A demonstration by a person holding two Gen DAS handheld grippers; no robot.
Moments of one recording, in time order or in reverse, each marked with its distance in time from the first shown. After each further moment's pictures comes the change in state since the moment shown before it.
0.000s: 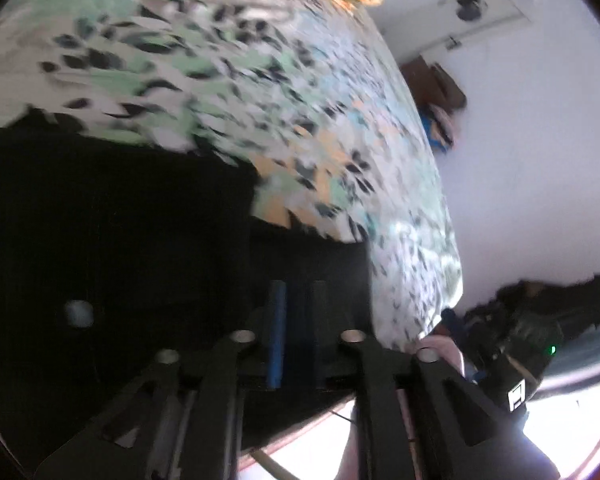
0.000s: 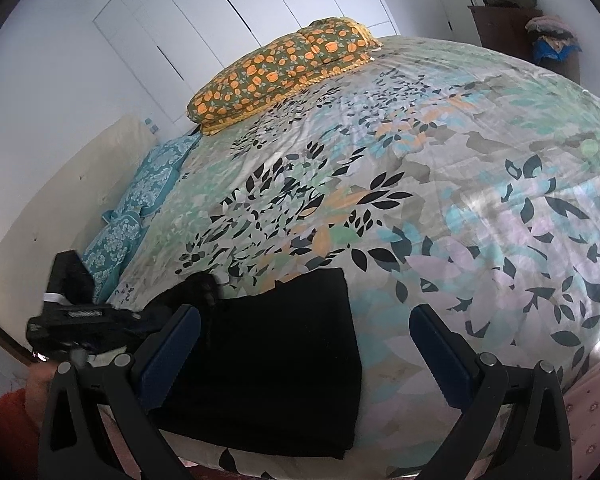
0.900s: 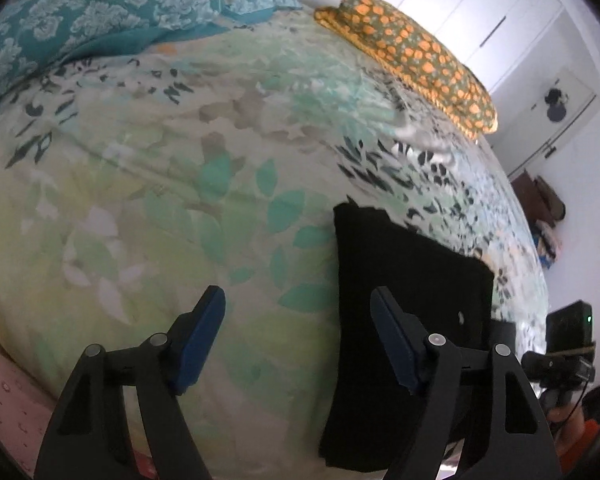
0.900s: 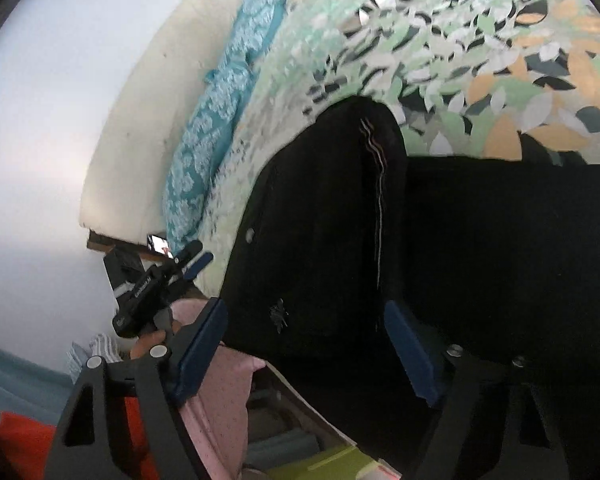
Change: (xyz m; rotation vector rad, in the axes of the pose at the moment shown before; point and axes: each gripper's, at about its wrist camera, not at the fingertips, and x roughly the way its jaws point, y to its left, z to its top) left arm -0.157 0.157 -0.055 -0.169 -0.464 0.448; right arm 0.176 0.085 -0.029 -0.022 0.697 0.513
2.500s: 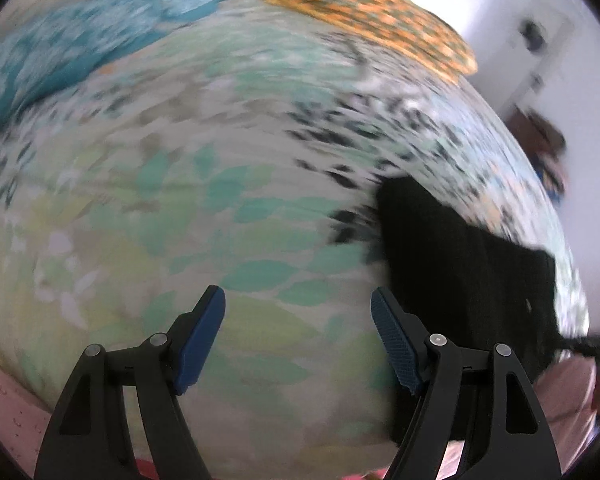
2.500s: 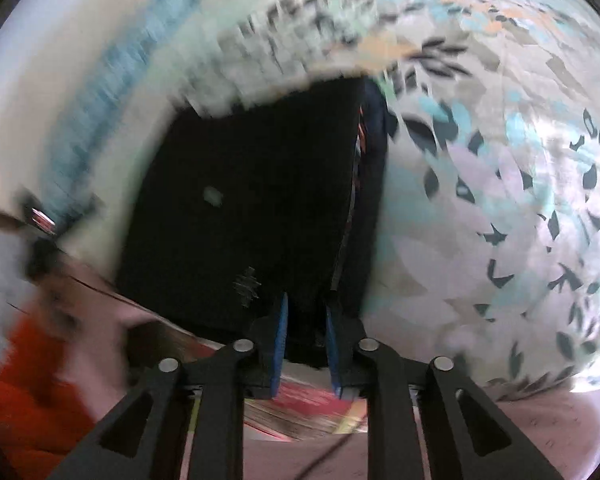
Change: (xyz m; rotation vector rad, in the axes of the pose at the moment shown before) left arm 0.007 -0.074 -0.024 0.260 0.069 0.038; right arm -0.145 -0.007 -0.057 -0.038 0.029 -0.635
